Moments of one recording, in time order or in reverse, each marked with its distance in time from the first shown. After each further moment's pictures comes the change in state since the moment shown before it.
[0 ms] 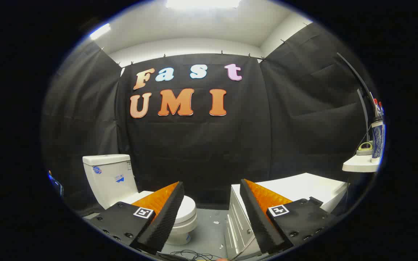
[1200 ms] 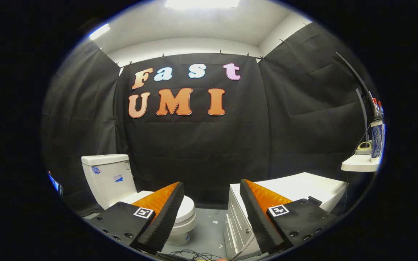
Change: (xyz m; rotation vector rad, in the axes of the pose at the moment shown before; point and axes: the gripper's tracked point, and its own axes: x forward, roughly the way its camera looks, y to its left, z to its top) arm -0.001 -0.002 -0.002 0.002 0.002 -0.007
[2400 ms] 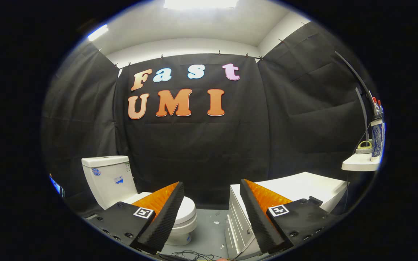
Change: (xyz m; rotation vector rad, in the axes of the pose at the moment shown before) arm 0.005 -0.002 0.010 0.020 -0.016 -0.014
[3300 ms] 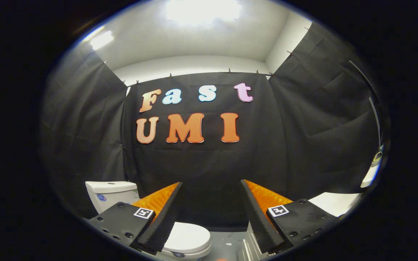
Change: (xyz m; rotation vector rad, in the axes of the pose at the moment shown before) arm 0.085 0.072 0.094 0.014 -0.185 0.101
